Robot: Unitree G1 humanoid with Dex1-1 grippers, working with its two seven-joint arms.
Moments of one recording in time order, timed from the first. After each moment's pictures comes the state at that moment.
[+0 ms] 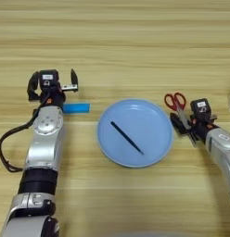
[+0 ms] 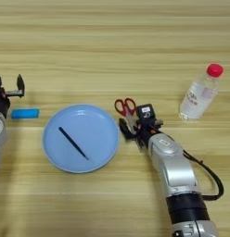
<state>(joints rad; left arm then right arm) -0.31 0.11 0.14 0.28 0.00 0.01 0.12 -0.17 -0.18 0.01 0.11 0.08 0.45 0.24</state>
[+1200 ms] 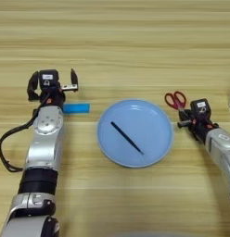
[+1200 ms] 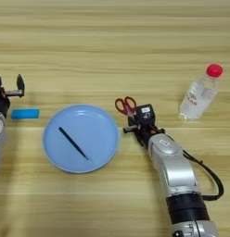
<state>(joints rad) -0.31 0.11 0.14 0.28 0.00 0.01 0.13 -0.17 -0.18 0.01 0.11 0.08 0.45 0.24</state>
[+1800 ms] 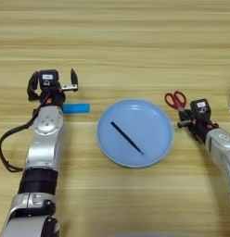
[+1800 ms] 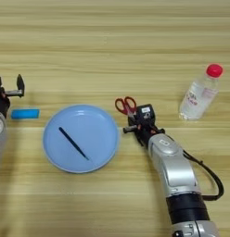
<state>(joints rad) -0.31 0.11 0.14 0.28 0.00 0.01 0.13 -0.17 -0.18 0.01 0.11 0.08 0.45 0.24</state>
